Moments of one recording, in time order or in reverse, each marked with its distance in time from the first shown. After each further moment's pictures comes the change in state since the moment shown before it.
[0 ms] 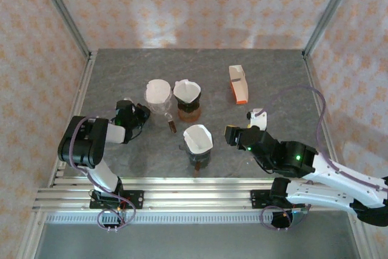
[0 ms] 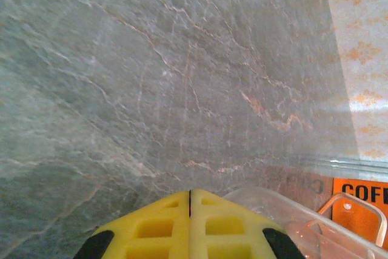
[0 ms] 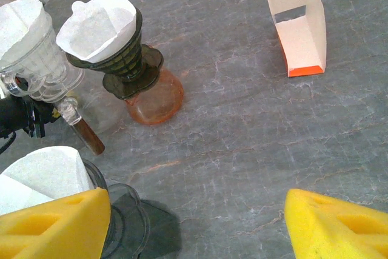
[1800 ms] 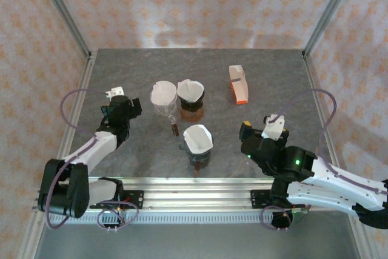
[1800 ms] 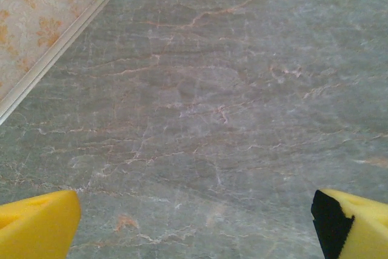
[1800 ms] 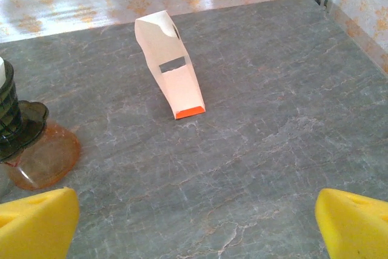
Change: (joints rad) left arm -0.060 -0.447 0.033 -0.442 -0.666 0.821; right arm 0.000 -0.071 -0.118 -0.138 0.378 0.137
